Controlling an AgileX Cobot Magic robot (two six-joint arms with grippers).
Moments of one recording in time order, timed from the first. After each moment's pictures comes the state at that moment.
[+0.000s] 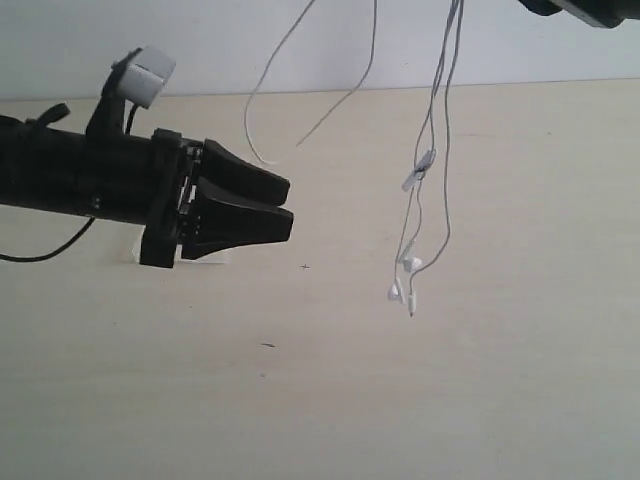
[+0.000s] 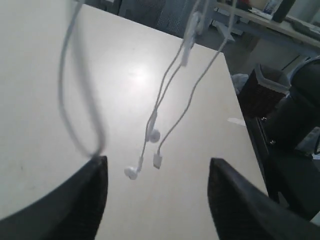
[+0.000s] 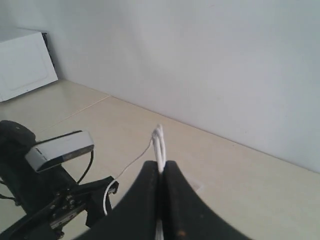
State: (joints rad) left arm -0.14 1.77 -0.85 -1.60 1.20 2.09; right arm 0.41 1.03 -0.82 -1.74 -0.37 1.85
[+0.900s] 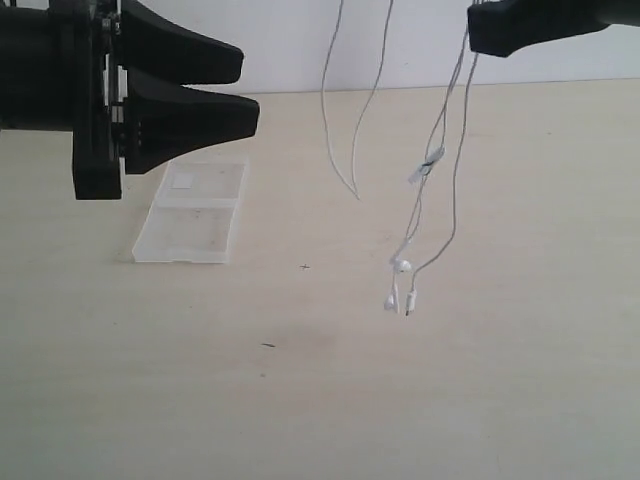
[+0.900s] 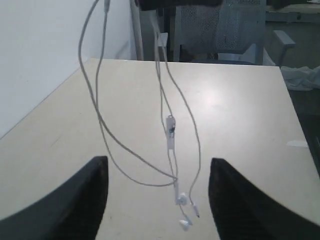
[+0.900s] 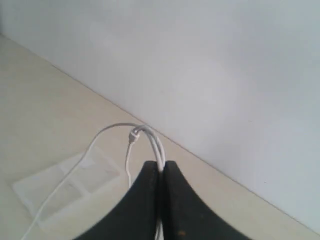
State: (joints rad) left arm -0.14 1.39 -0.85 -1.58 1.01 2.04; right arm 0.41 1.11 -0.83 -1.75 -0.20 1.53
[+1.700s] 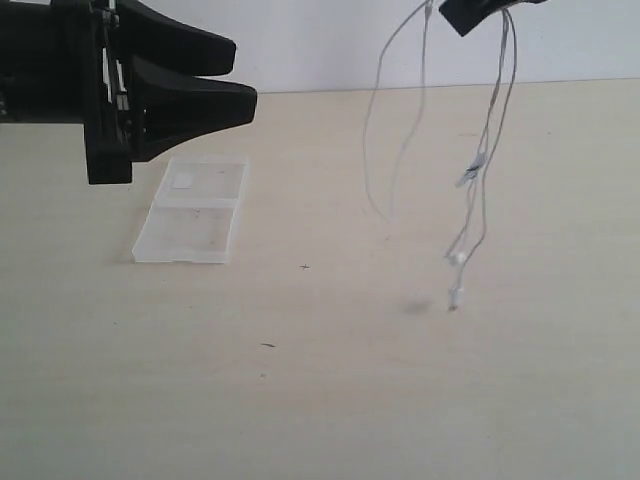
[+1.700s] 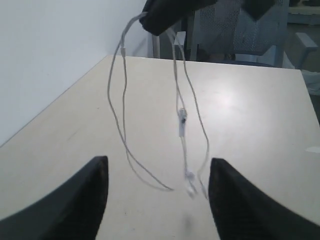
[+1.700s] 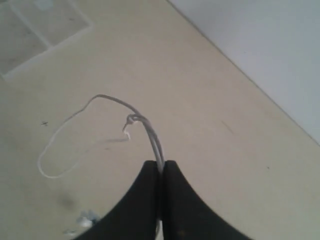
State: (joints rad) left arm -0.14 1.39 -0.85 -1.61 0.95 2.04; right arm 0.55 1.41 -1.42 -0.15 0.98 -0.22
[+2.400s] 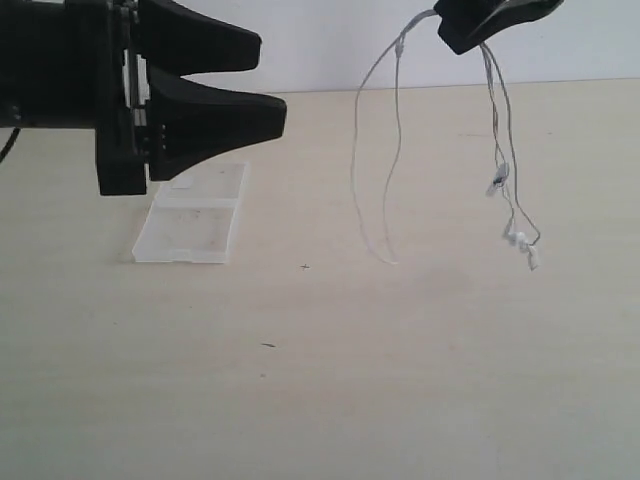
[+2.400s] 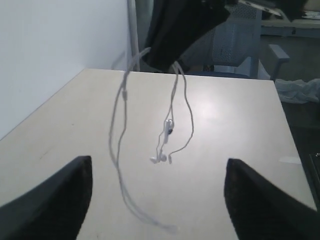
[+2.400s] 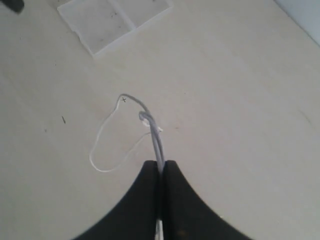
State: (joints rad) left arm -0.21 1.39 -0.85 -1.65 0.97 2.04; right arm 0.55 1.41 -1.48 0.08 1.17 -0.32
